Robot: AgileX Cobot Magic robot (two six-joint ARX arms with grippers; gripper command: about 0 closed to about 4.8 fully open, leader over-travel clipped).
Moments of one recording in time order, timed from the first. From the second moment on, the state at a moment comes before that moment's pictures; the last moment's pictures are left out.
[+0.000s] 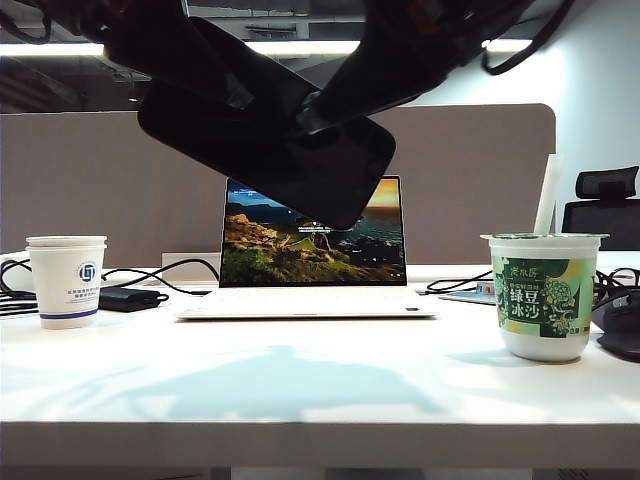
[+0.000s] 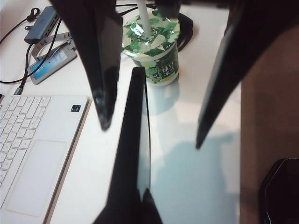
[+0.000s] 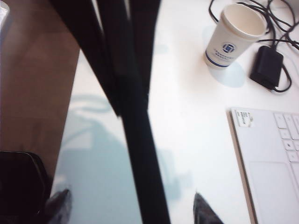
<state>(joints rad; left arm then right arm) -0.51 1.17 0.94 -0.41 0.56 0.73 0.60 1.42 1.09 -0.40 -0.60 -0.77</state>
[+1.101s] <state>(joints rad) -0.51 1.17 0.94 -0.38 0.58 0.76 0.62 1.48 1.09 -0.36 -0.54 -0.77</state>
